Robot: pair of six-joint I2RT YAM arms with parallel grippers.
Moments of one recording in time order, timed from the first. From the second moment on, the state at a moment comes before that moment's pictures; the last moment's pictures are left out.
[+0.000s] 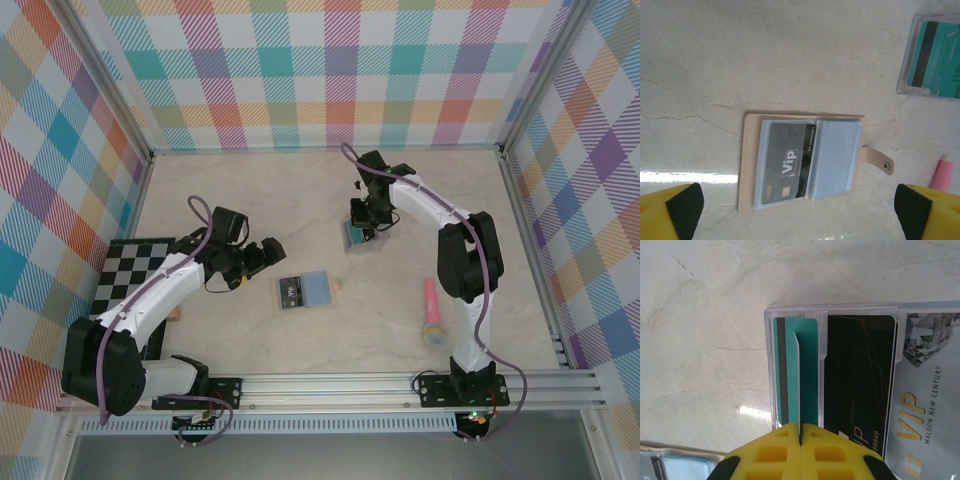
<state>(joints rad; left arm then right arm) -0.35 1.27 0.90 -0.68 0.25 -0.79 0.45 2.06 1.71 -0.92 -0.14 0.36</state>
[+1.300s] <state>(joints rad) -0.43 1.43 0.83 -0.59 0.33 -0.88 0.76 1.87 1.41 -0.70 -0.41 0.64</state>
